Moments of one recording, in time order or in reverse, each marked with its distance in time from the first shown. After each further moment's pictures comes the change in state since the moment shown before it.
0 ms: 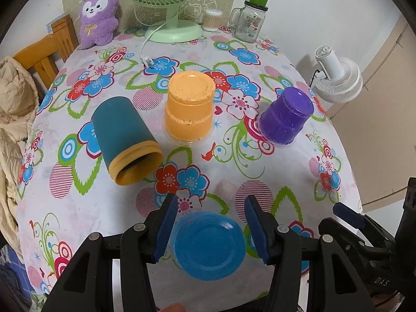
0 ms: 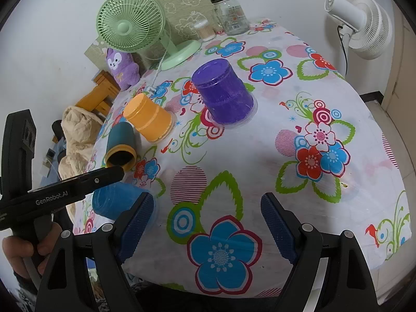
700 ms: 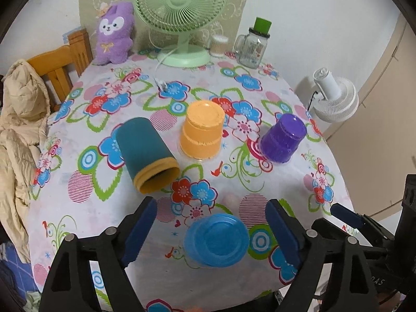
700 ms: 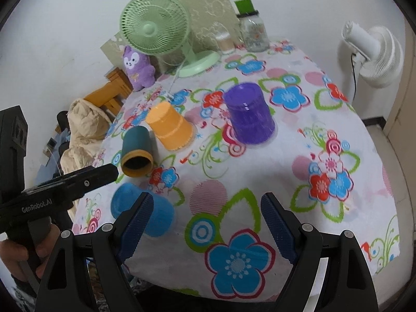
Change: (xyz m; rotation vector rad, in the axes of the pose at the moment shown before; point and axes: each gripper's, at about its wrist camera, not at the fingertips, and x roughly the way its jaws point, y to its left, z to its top) left arm -0.044 0.014 -0.008 -0.022 -0.130 0.005; right arm -0.014 0.041 0.012 -0.119 -0.052 -0.014
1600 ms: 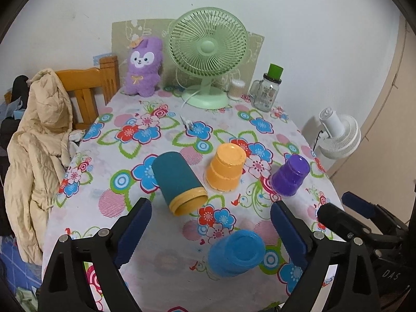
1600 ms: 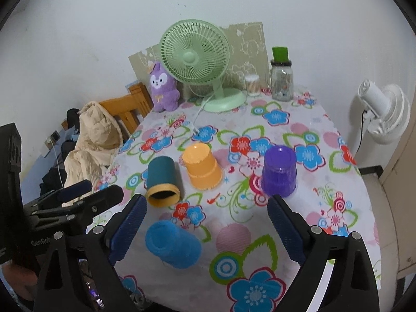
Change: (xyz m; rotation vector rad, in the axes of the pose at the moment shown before) left arm -0.052 0.030 -0.010 -0.060 -0.227 0.041; right arm -0.024 0.066 0.029 -0.170 -0.152 -0.028
